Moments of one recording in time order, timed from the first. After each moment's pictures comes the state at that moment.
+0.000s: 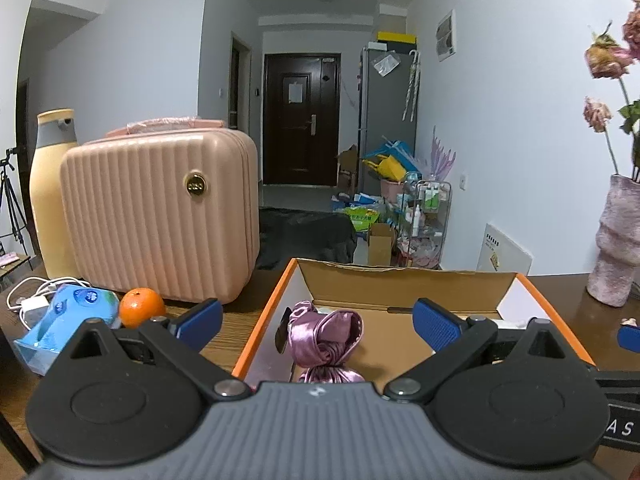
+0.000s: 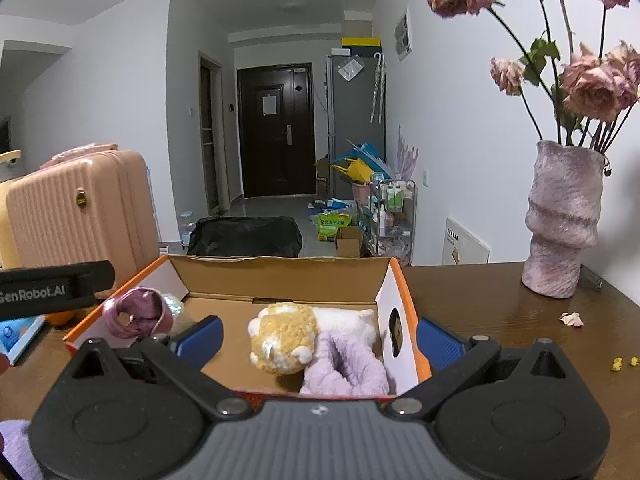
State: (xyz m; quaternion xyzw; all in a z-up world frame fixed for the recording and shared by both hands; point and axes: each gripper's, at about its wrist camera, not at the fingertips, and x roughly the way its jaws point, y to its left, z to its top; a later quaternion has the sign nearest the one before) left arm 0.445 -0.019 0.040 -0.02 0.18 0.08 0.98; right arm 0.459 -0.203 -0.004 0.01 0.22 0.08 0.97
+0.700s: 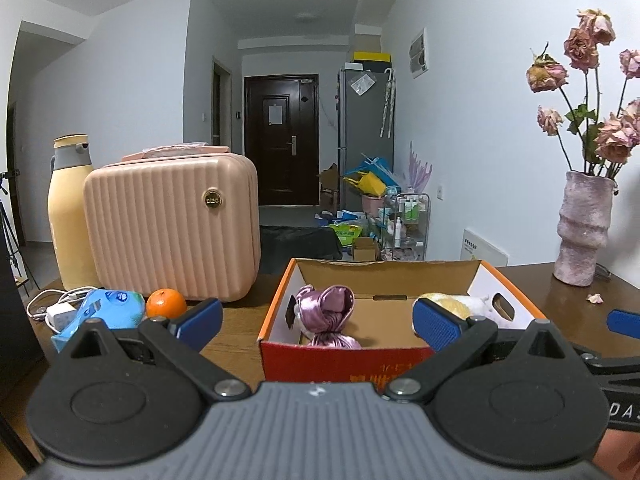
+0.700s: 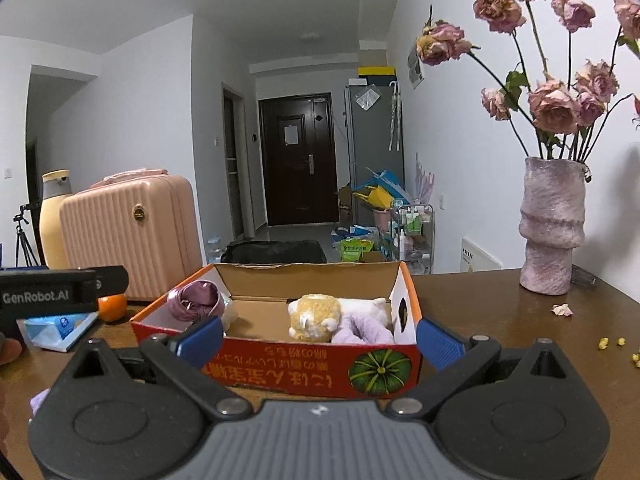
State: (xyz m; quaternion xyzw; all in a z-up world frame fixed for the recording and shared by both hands) left arm 0.356 -0.018 0.047 0.00 0.15 0.05 0.99; right arm 0.366 -0.216 0.001 0.02 0.17 0.11 0.98
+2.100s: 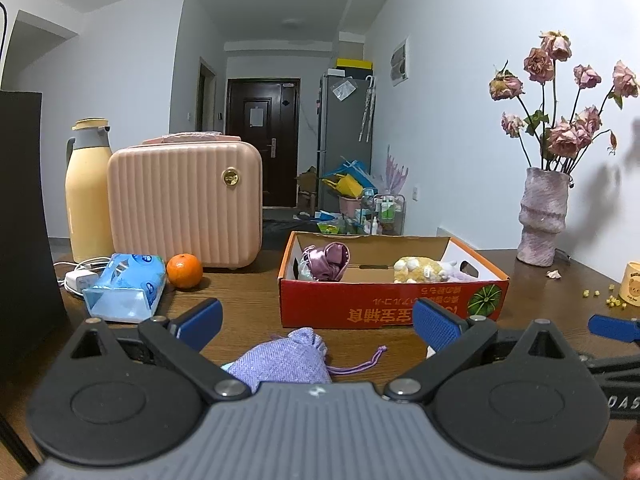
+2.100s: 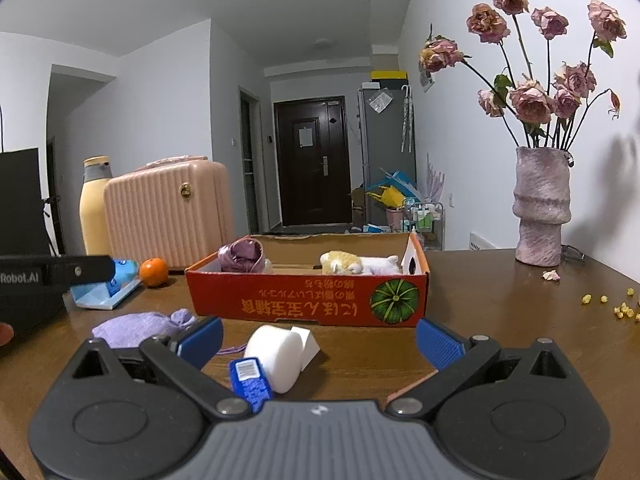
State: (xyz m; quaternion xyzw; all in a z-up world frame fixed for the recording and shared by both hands) left arm 0.250 0.012 0.027 -0.02 0.14 0.01 0.99; right arm 0.260 -0.219 -0.023 0.02 0.16 0.13 0.98
